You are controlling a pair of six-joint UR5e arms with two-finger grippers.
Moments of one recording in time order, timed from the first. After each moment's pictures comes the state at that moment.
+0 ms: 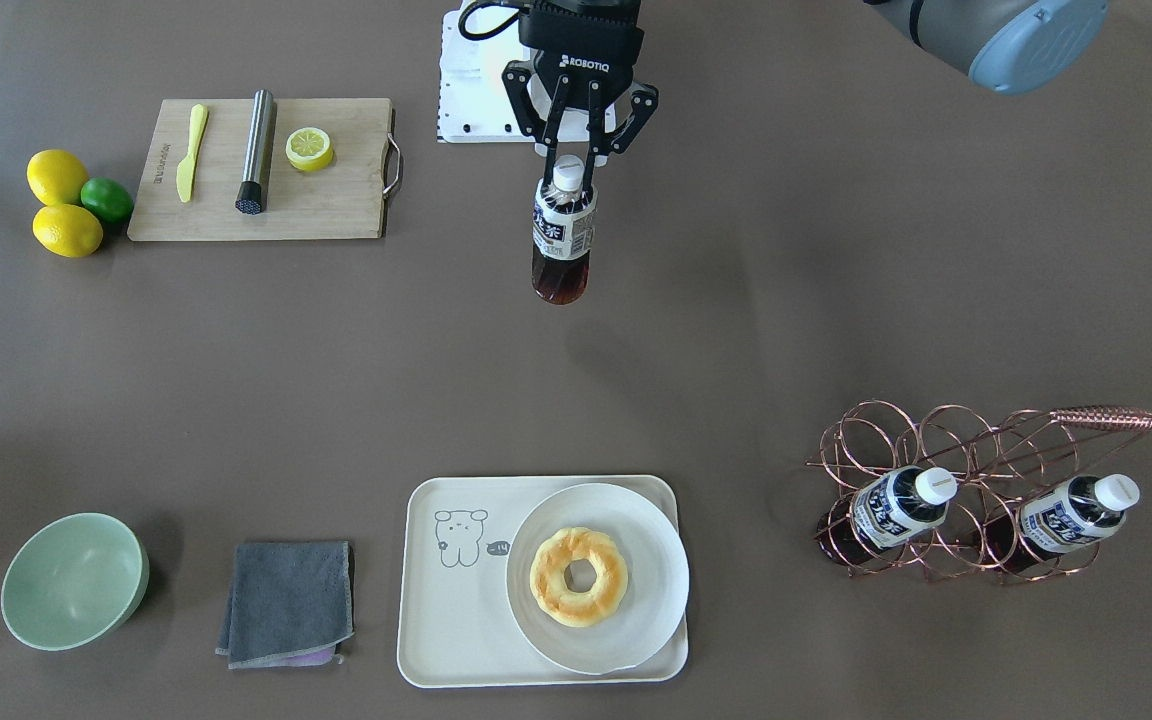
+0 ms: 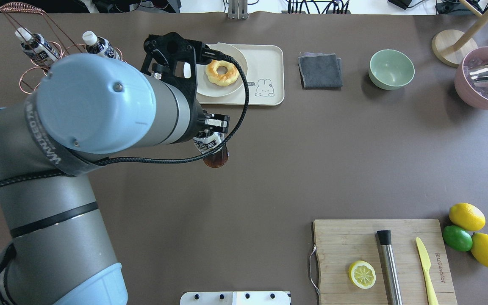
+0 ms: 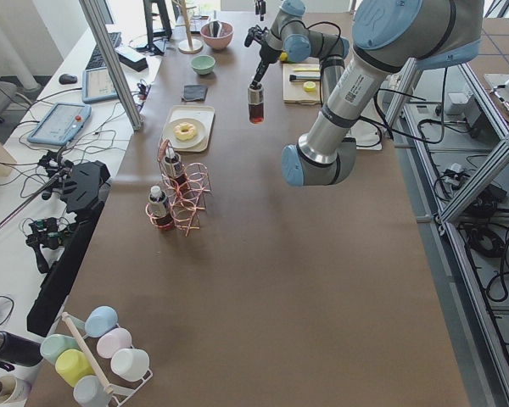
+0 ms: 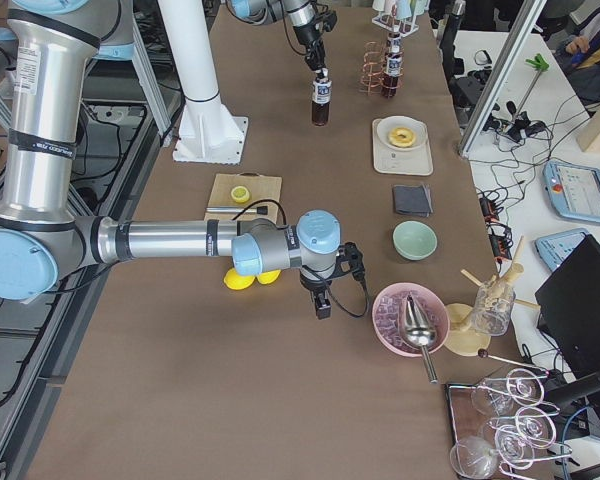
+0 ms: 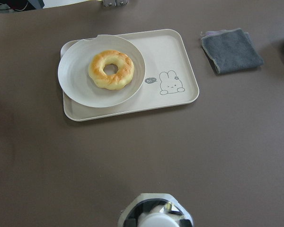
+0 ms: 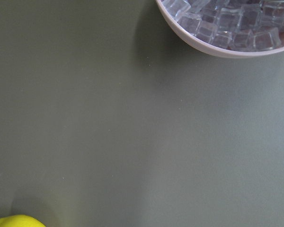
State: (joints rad) left arm -0.45 -2.38 -2.06 -1.26 -1.53 -1.07; right arm 1.40 -1.76 1.79 -1.39 2.38 -0.05
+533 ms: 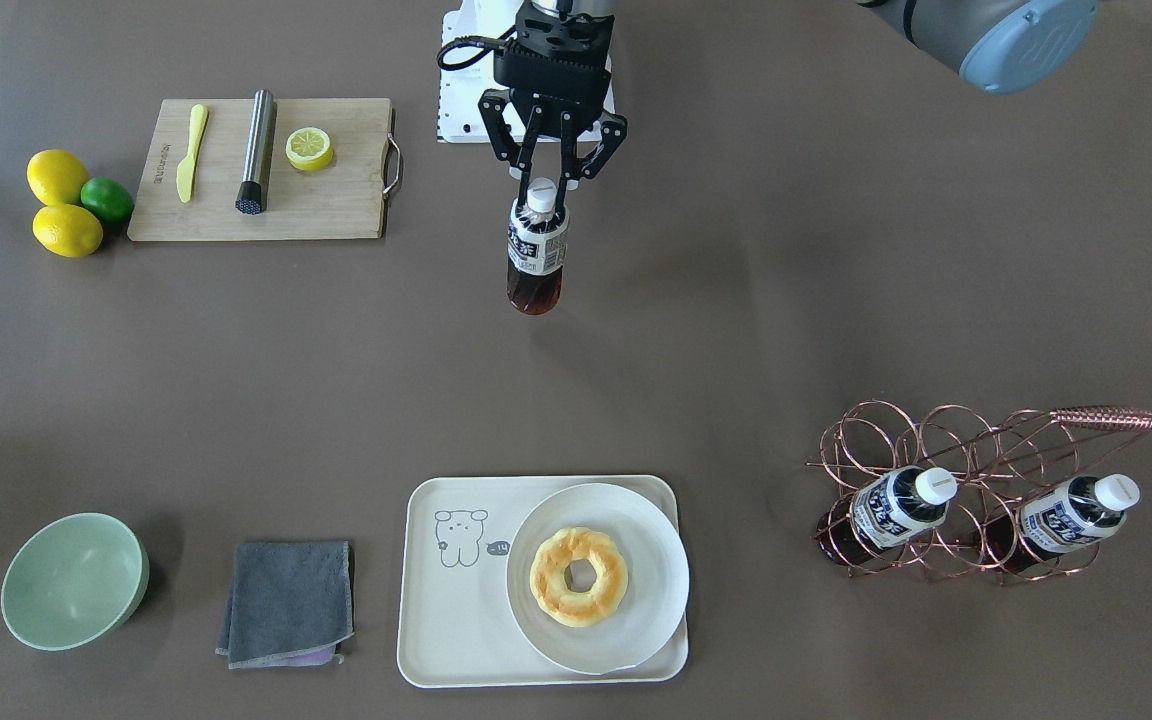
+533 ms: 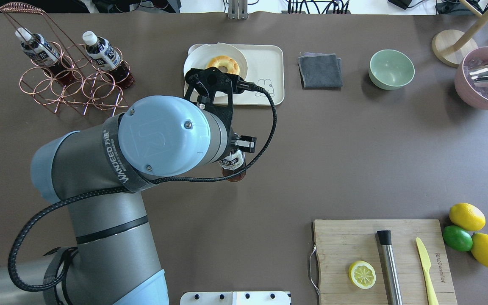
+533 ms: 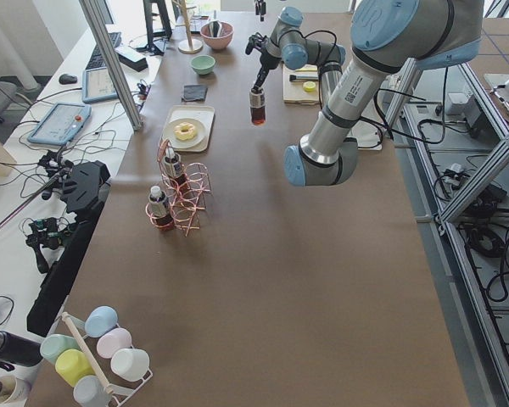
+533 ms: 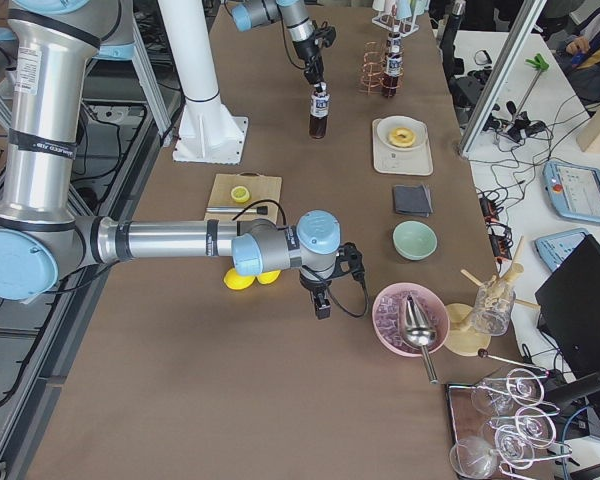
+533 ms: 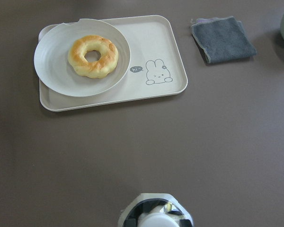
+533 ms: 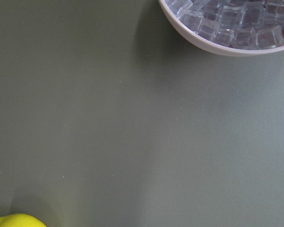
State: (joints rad) left arm -0.42 -2.38 -1.98 -1.37 -1.52 -1.10; right arm 1.40 -1.76 1.79 -1.39 2.38 -0.05
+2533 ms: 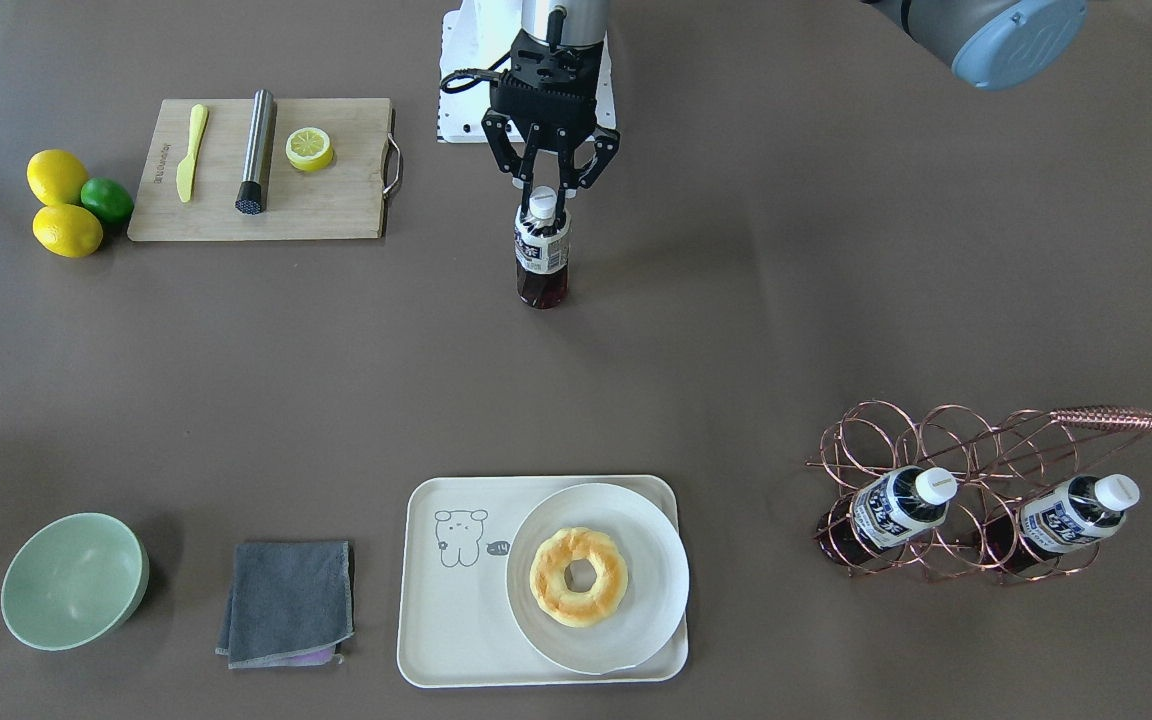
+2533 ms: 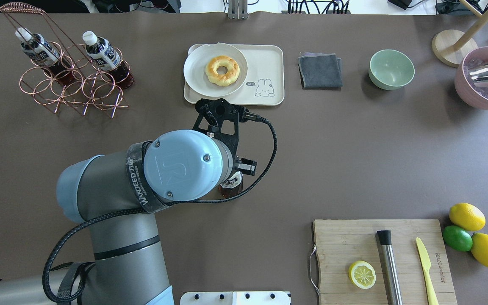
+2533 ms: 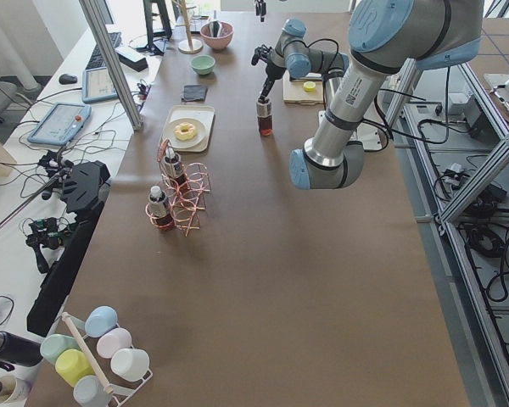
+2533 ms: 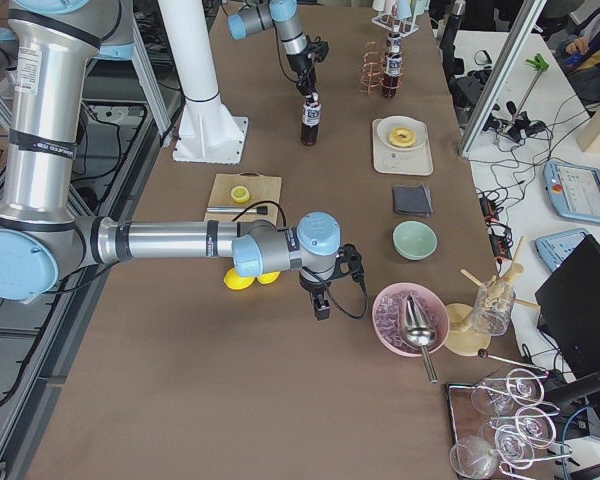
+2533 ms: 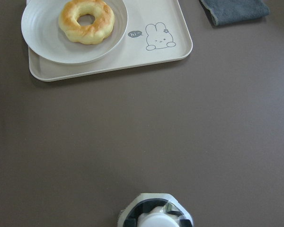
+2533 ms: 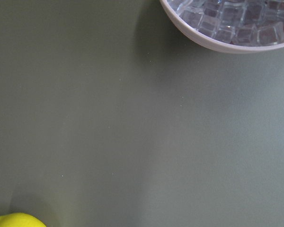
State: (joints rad) left arm -0.37 -2.35 -1.94 -1.39 -1.50 -1.10; right arm 1.40 -1.76 1.78 -1.39 2.38 -0.05
